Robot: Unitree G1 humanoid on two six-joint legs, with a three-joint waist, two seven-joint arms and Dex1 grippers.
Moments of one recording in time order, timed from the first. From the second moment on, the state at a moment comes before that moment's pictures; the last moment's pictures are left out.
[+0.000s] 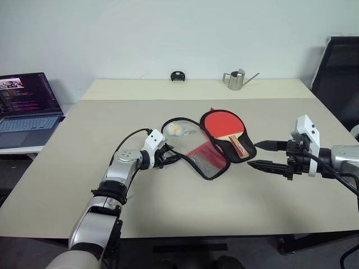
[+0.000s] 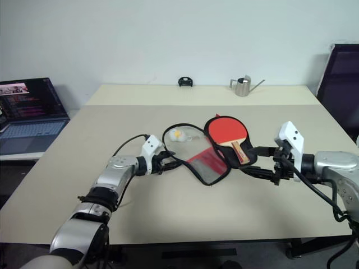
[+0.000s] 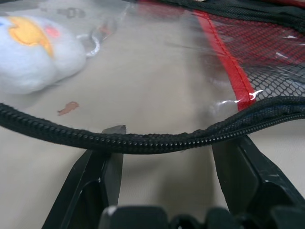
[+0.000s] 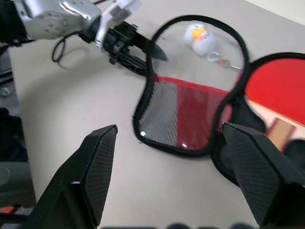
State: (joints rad) left arm -0.80 0.39 -0.08 0.79 -0.07 0.10 -0.94; right arm -0.39 -0.95 -0.18 -0.35 0.68 0.86 0.97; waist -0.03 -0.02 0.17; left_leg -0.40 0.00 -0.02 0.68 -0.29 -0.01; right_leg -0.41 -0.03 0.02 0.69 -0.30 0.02
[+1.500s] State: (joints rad) left arm -1.10 0.29 0.07 1.03 -0.12 -0.12 -1.02; right arm -0.63 -0.77 -0.10 0.02 0.57 0.82 0.68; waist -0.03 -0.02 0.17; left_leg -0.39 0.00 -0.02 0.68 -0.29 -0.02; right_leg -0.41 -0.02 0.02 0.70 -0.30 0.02
